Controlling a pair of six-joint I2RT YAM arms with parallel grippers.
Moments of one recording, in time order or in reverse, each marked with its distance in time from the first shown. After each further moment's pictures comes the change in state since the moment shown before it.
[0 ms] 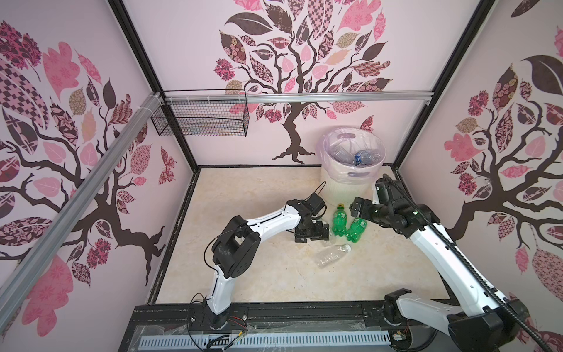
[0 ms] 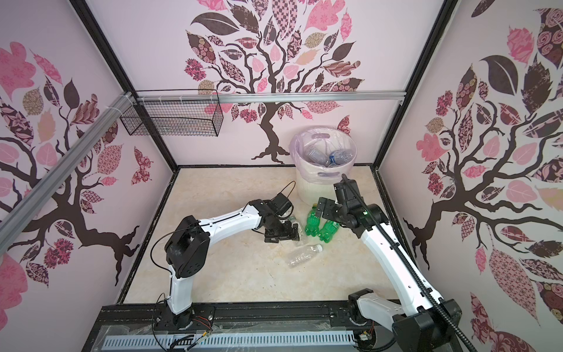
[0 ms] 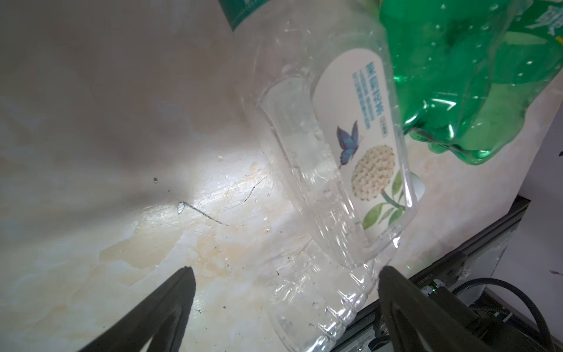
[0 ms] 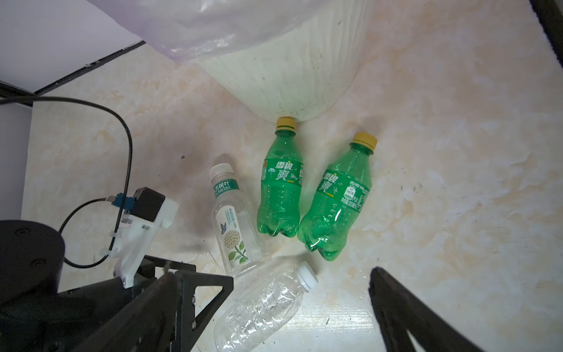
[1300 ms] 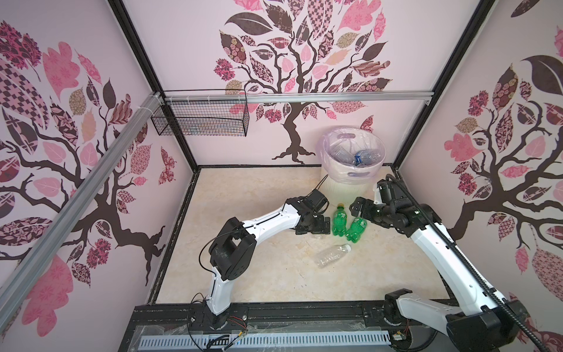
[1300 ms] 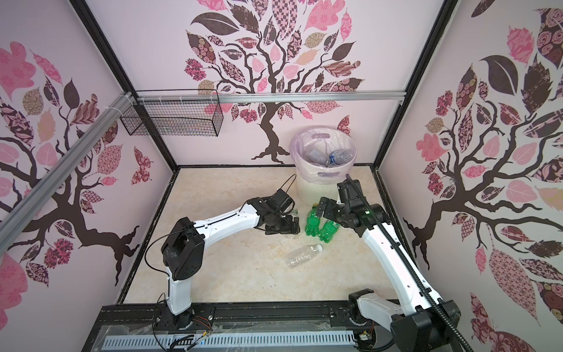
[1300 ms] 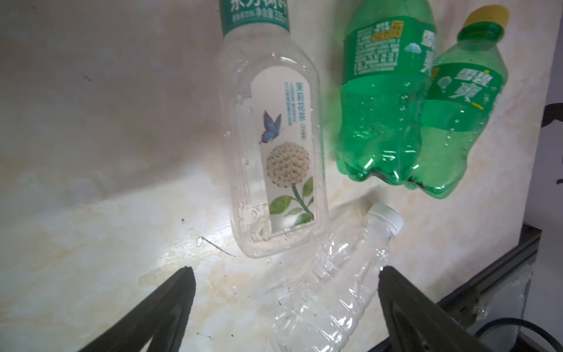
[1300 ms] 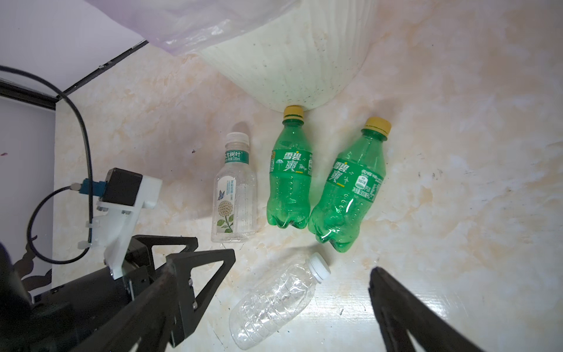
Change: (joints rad) left arm -0.006 -0.035 0.018 0.055 -0.157 0.026; right arm -0.064 0.000 -0.003 0.000 -0.093 0.032
